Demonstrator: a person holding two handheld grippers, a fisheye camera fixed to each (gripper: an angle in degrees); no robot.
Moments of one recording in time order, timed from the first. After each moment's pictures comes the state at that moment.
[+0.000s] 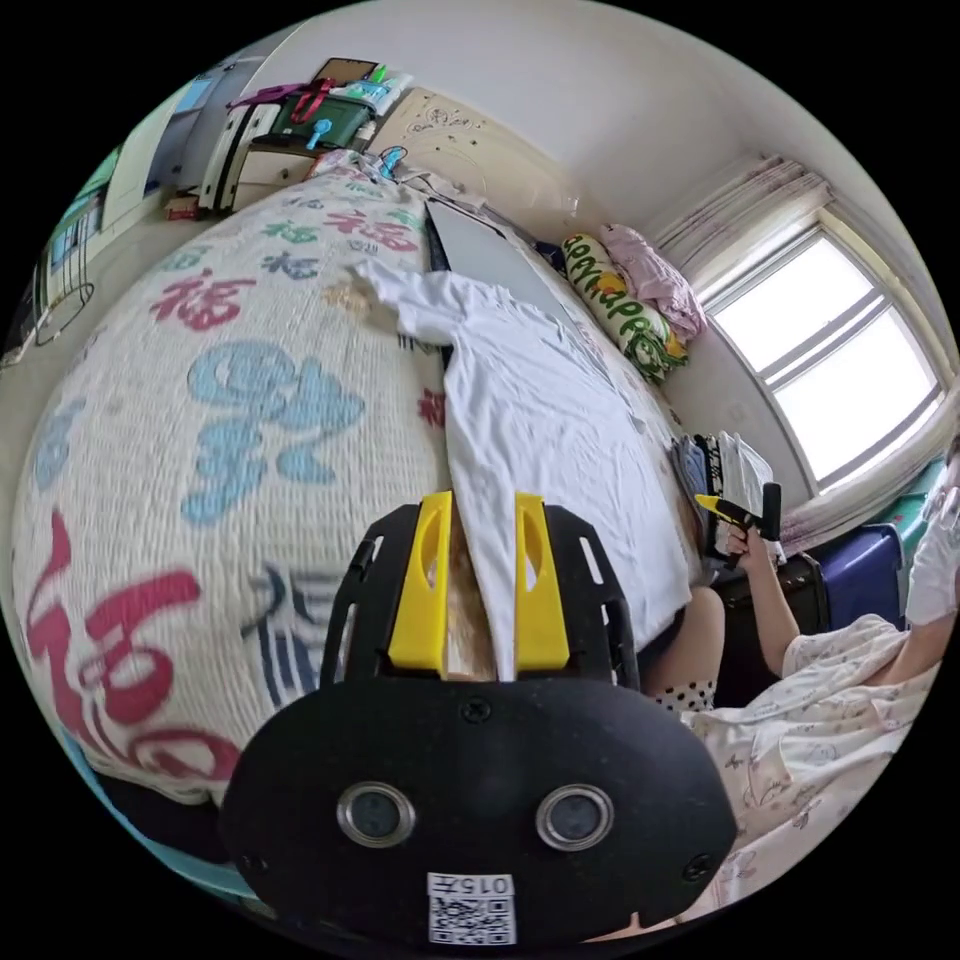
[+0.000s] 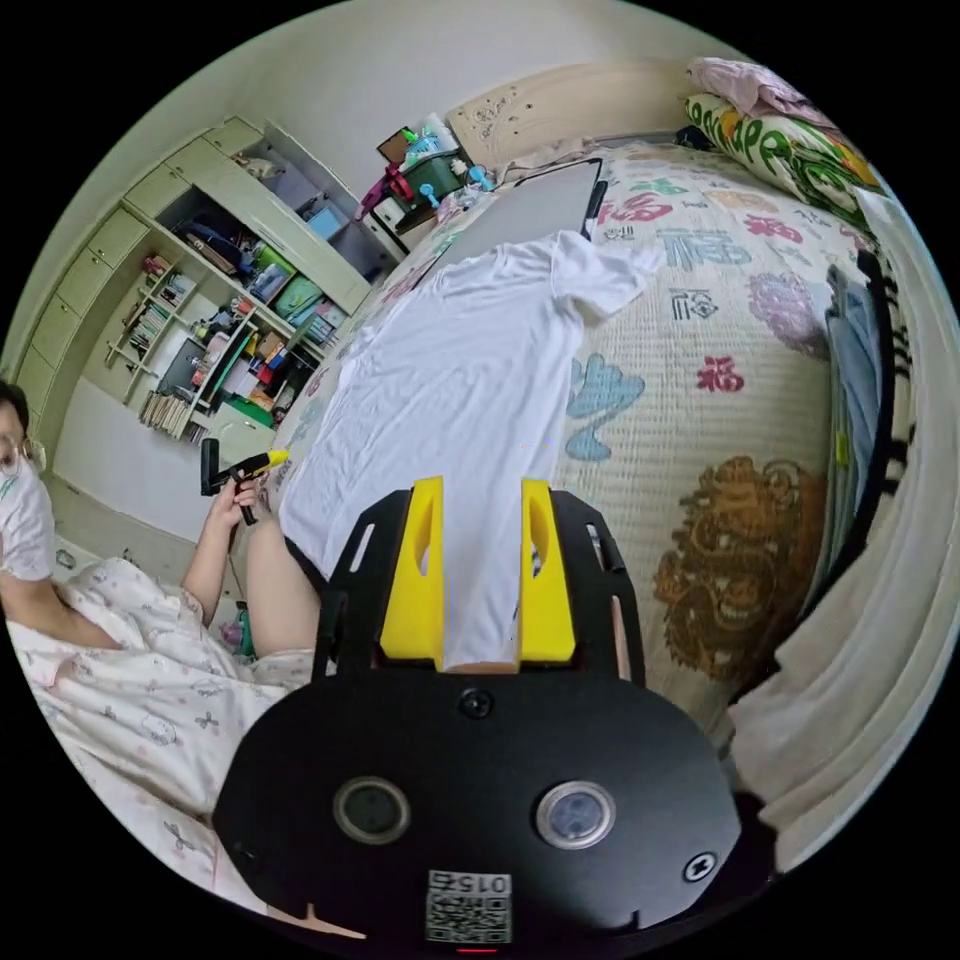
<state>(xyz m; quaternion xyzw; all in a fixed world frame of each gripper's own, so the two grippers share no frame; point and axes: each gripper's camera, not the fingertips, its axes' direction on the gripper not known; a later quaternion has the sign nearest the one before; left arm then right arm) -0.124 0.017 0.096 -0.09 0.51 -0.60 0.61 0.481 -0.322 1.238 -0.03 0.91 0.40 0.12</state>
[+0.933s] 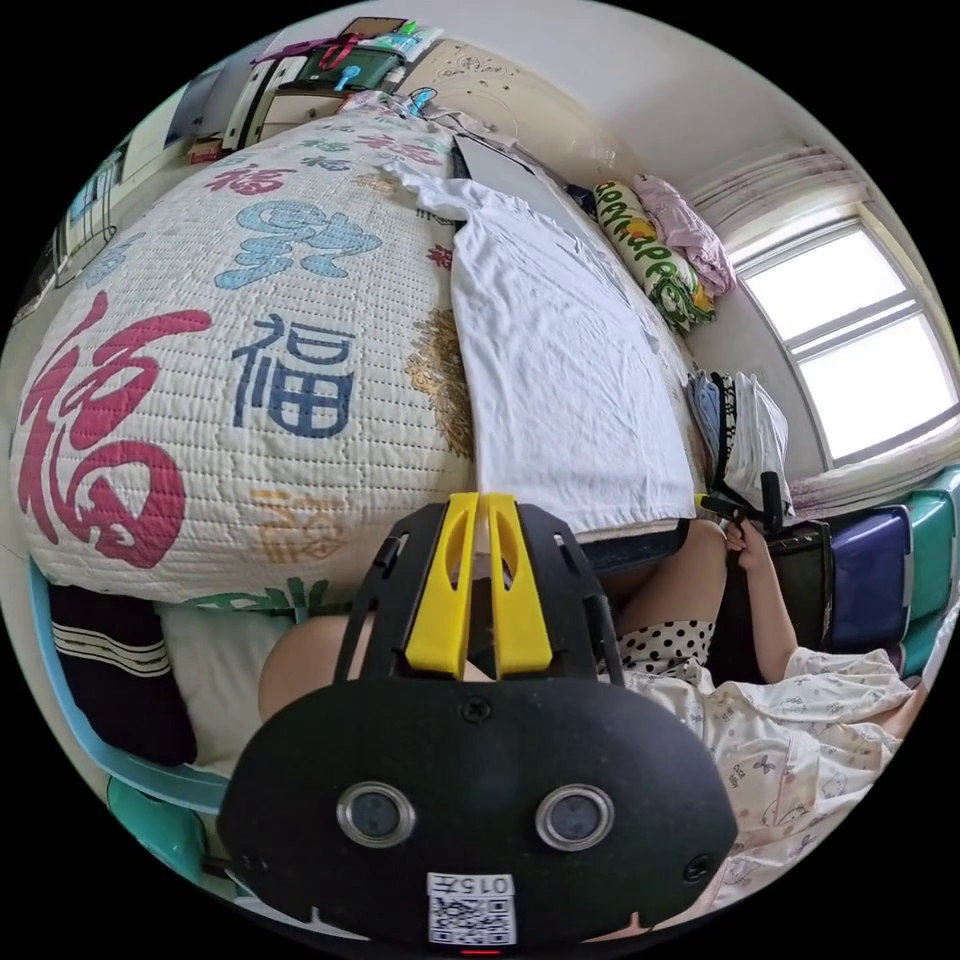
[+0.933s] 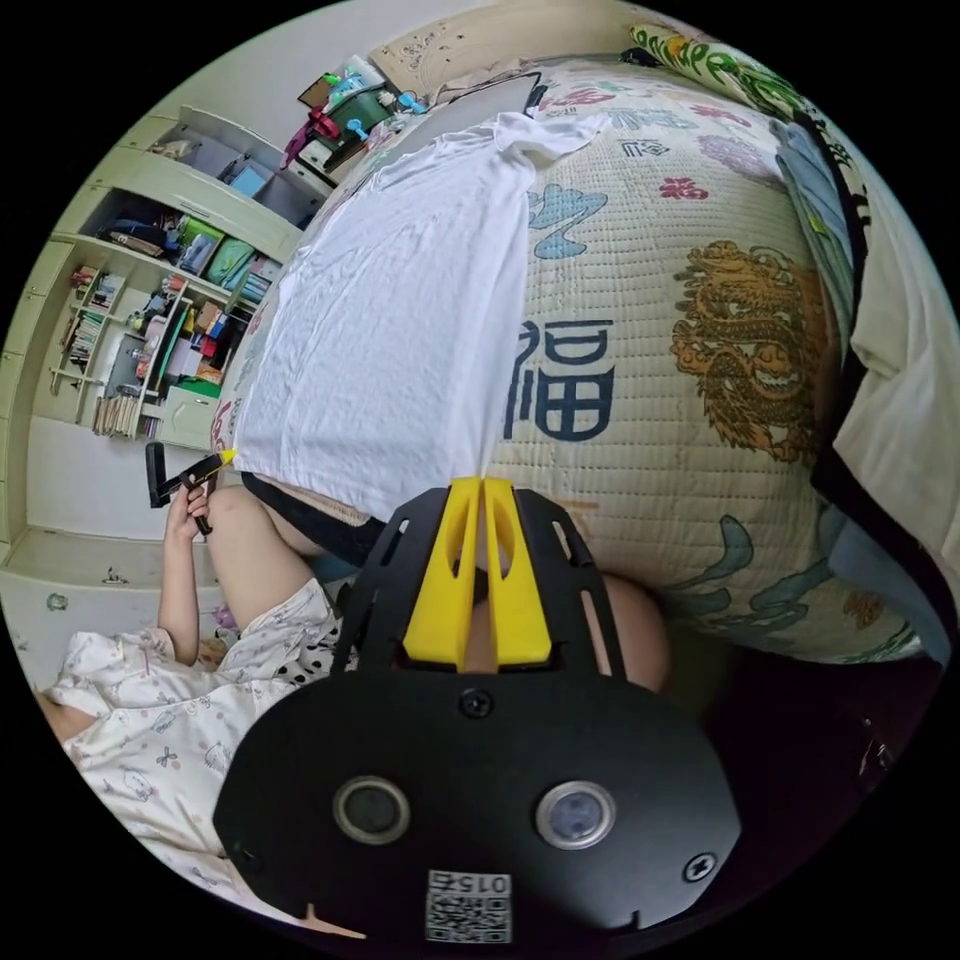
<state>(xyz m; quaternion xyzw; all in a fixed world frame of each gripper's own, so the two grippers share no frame) -0.124 0.079 -0.084 -0.35 0.46 -0.40 0.71 0.607 -0.084 1.324 0.07 0.86 0.49 0.14</state>
